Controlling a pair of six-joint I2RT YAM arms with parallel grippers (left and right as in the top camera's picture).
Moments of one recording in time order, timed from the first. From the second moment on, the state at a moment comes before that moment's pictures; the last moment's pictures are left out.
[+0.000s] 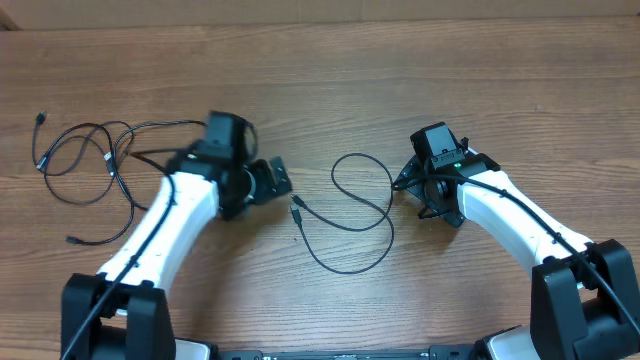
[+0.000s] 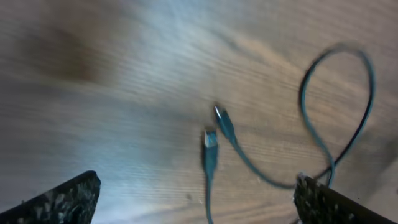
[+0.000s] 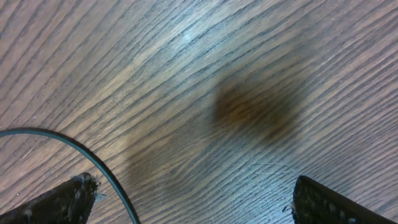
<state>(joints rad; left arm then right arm) -0.23 1.57 1.02 -0.73 0.25 -0.62 0.32 1.64 0.97 -0.67 0.16 0.98</state>
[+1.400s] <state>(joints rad) -0.78 1.57 0.94 -0.43 0.04 -0.99 0.32 1.64 0.97 -0.67 0.16 0.98</state>
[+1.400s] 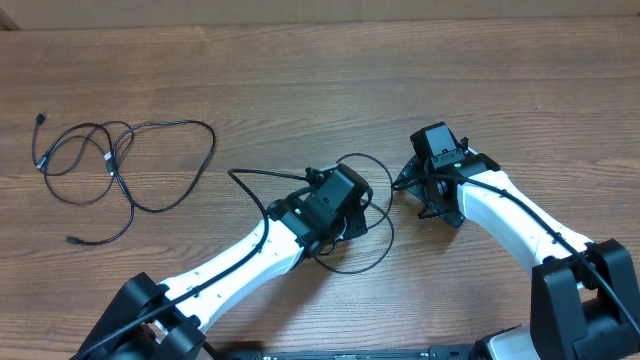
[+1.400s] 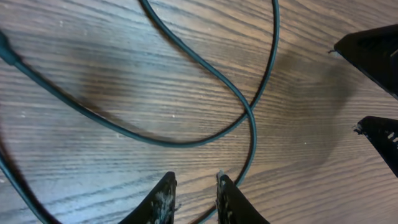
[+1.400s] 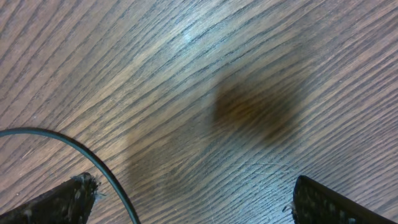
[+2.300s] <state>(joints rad) -0.75 1.76 0.94 -0.45 0.07 -1.05 0.32 1.64 0.97 -0.67 0.16 0.98</state>
